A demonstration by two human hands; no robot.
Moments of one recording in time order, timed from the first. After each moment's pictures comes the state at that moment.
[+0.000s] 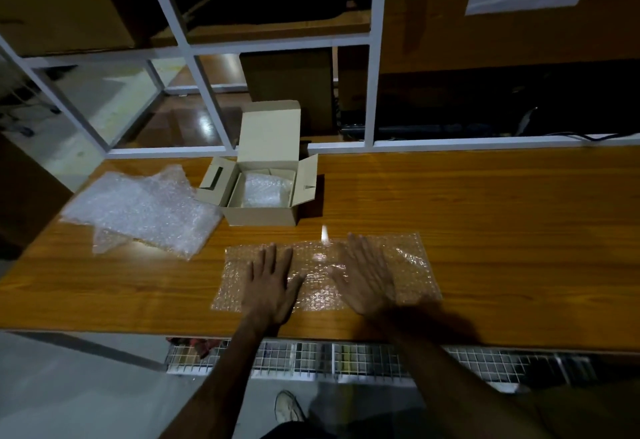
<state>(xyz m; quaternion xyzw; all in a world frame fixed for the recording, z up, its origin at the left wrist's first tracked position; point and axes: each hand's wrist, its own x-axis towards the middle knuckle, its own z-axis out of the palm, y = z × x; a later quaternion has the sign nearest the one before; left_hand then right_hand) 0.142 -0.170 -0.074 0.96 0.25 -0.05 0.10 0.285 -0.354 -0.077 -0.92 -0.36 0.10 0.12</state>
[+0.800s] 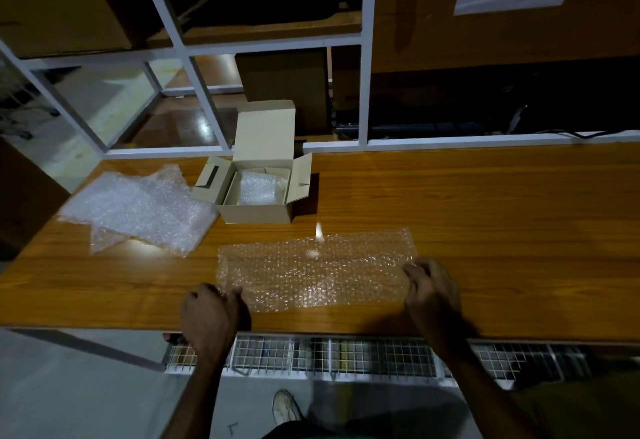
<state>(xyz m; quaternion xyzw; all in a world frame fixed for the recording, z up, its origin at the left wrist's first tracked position) 0.066 -0.147 -0.073 0.83 0.54 0.08 0.12 0.289 -0.482 -0.103 -0.92 -0.23 -0.13 0.28</state>
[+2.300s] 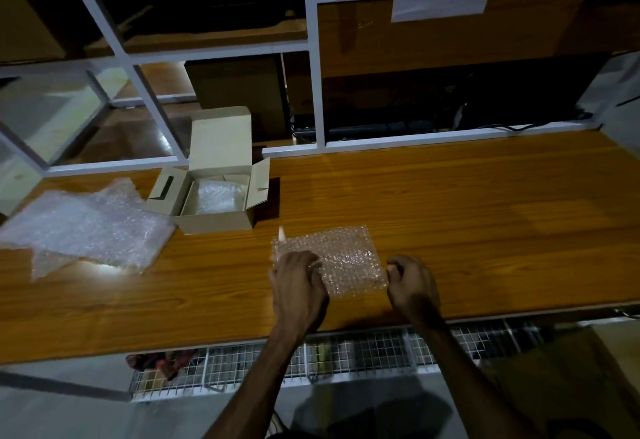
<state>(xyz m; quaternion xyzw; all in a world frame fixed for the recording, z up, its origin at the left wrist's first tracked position) 0.198 -0.306 -0.061 0.92 0.21 0.22 0.26 0.307 -0.517 -0.080 -0.92 -0.14 -0.02 0.37</state>
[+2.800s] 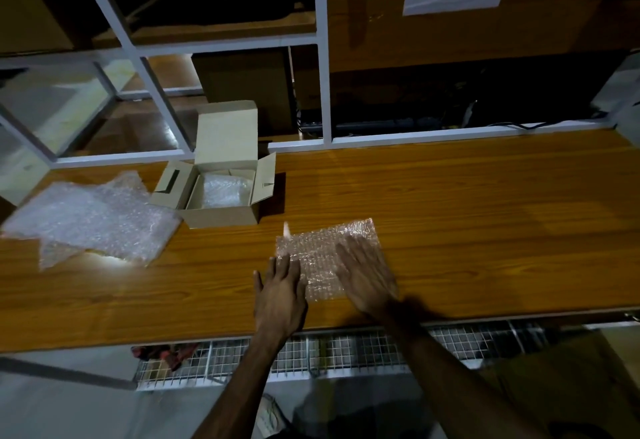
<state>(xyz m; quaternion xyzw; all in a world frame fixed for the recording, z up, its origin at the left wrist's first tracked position) 0.166 -0.265 -0.084 0.97 0.21 0.01 0.13 0.301 -0.439 -0.087 -0.93 -0.36 0.07 0.10</state>
